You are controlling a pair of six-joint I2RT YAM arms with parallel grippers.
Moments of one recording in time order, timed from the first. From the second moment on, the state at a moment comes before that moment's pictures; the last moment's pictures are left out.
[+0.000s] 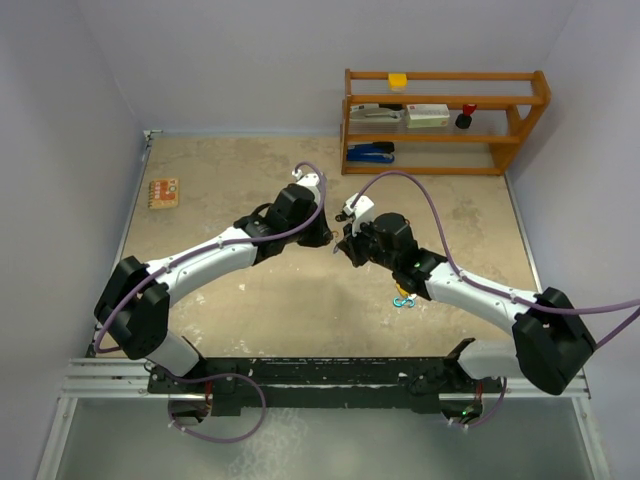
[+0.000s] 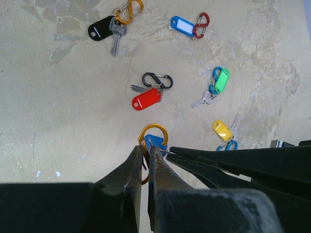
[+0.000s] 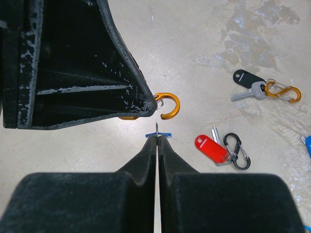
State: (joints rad) left arm -0.75 1.54 1.11 -0.21 -0.01 -0.58; right arm 0.71 1.30 0.71 0.15 -0.07 0.04
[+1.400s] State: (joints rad) left arm -0.76 1.57 1.11 -0.22 -0.01 -0.56; right arm 0.71 1.32 0.71 0.16 -0.07 0.04
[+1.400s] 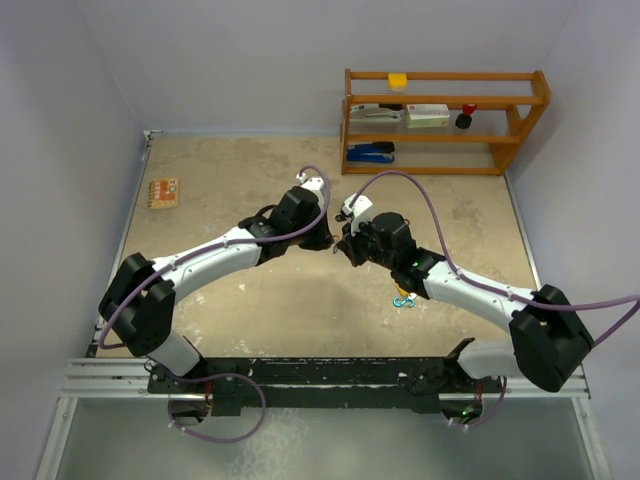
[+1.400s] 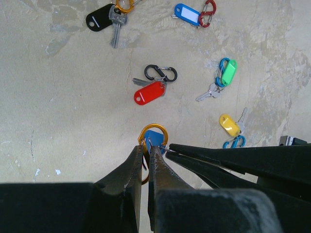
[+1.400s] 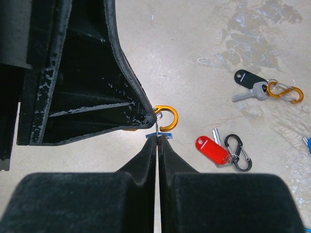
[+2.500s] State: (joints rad) left arm -0.77 1.53 1.11 -0.25 0.01 -0.54; right arm 0.71 1.32 0.71 0.16 -0.06 0.05
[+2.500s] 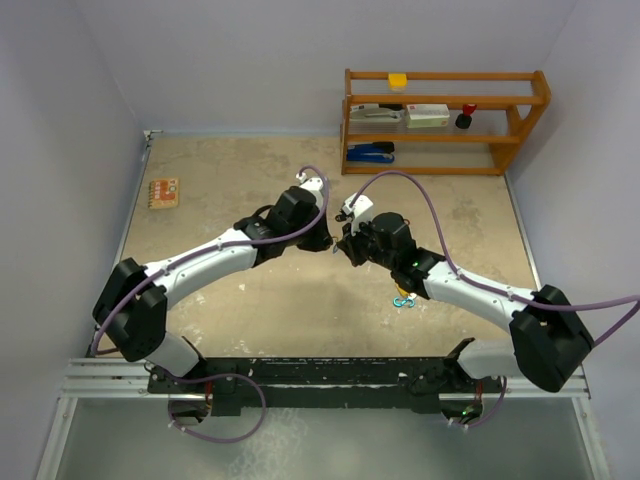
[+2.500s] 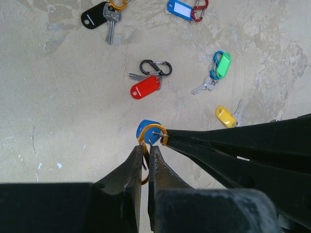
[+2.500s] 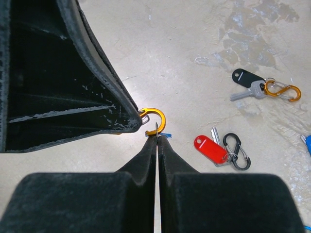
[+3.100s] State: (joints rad) left arm -0.77 1.50 1.11 -0.25 0.05 -0.51; right arm 0.71 1.29 0.71 0.15 -0.03 0.05
